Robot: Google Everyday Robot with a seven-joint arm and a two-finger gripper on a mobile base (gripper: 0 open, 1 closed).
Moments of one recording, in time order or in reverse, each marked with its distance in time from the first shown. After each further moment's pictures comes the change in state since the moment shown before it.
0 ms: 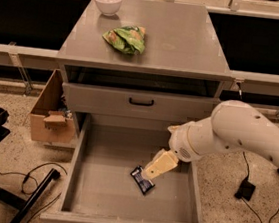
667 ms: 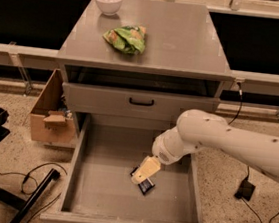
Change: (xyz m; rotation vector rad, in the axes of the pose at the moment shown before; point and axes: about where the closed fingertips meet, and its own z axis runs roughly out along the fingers) arm 0.033 -0.018 0.097 -0.038 0.143 -0.002
